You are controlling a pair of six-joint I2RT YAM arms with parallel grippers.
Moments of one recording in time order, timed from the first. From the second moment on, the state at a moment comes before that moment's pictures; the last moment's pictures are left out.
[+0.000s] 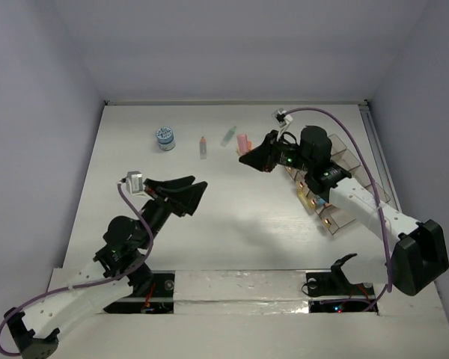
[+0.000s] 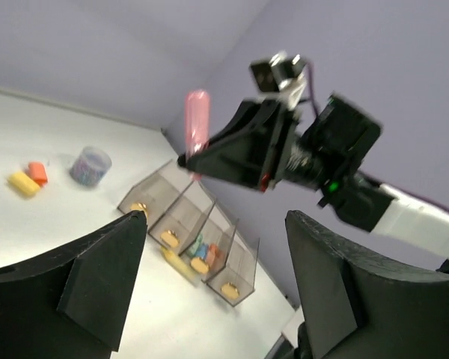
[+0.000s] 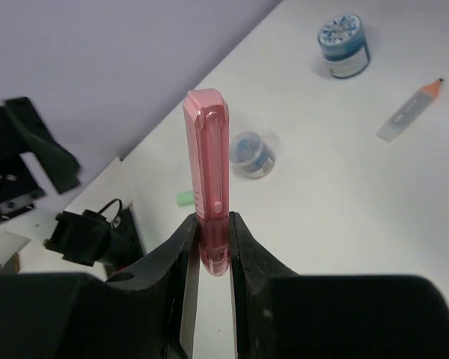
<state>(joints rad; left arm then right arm) -0.85 0.42 0.36 0.37 -0.21 -0.70 0.52 1.29 0.99 0.21 -0.62 0.49</state>
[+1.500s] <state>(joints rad) -0.85 0.20 0.24 0.22 -0.19 -0.56 -0.13 0.99 0.54 -0.26 -0.03 0.85</state>
